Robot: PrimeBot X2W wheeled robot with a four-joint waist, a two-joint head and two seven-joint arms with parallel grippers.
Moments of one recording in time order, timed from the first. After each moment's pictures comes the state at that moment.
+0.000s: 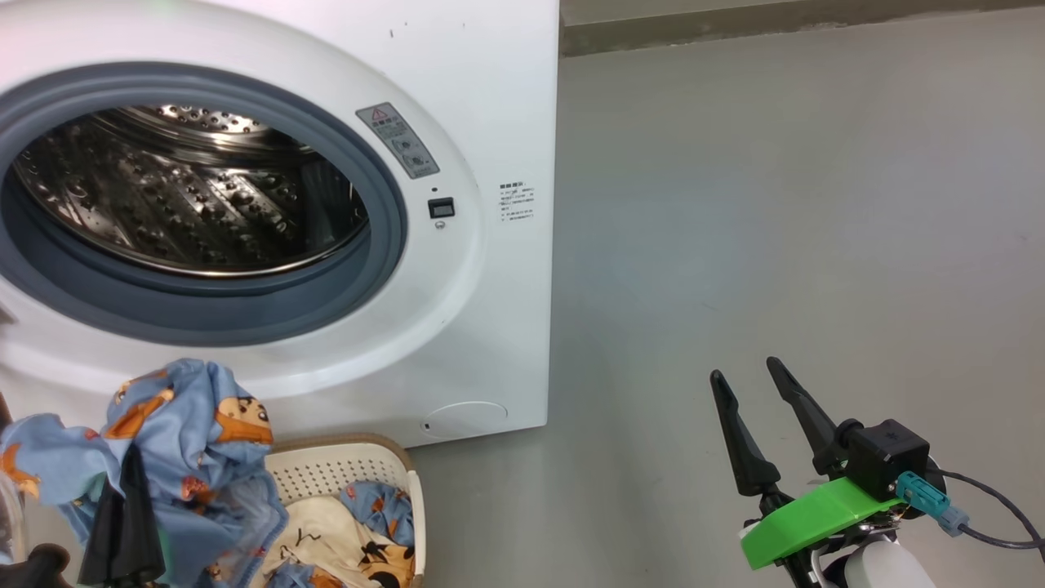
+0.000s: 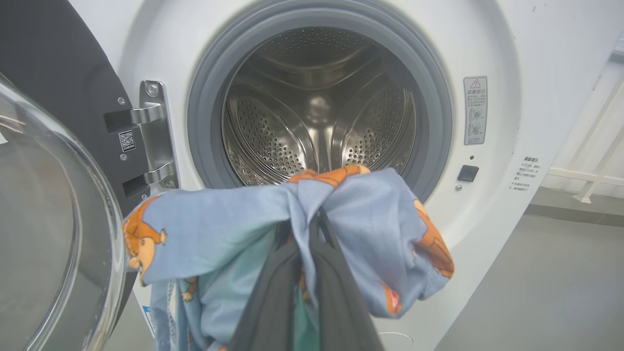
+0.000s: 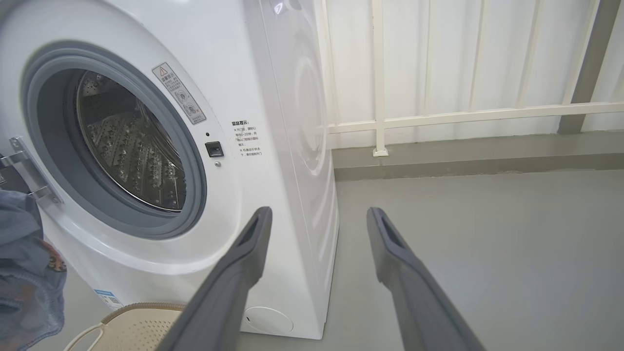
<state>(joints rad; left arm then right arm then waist) 0.05 0.04 0.18 0.03 -0.26 -0.13 -0.26 -0.16 -0.06 0.09 0.24 0.22 0.13 -0.26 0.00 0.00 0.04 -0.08</state>
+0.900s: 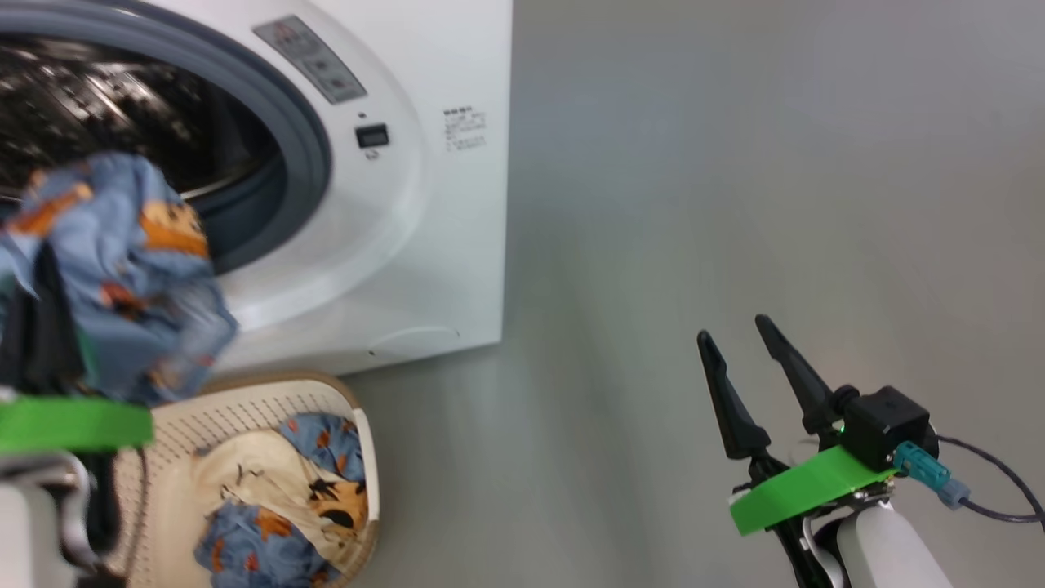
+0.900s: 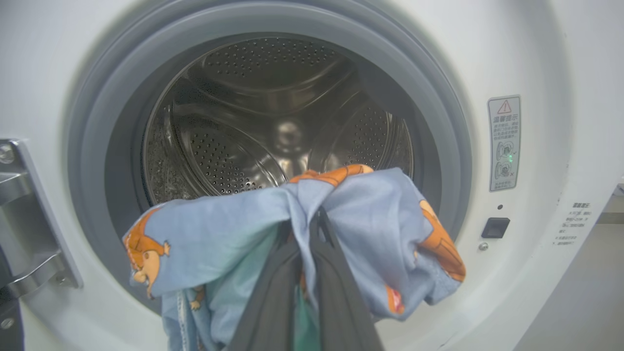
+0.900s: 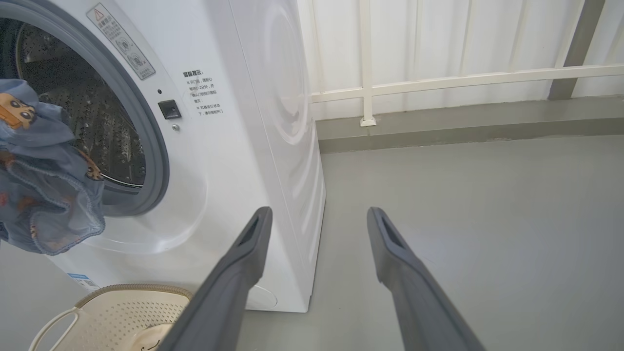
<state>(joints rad) -0.33 0.15 0.17 0.15 -0.25 -0.13 -0.26 -0.21 -0.05 0.12 0.20 0.22 0.13 -0.26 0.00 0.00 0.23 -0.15</state>
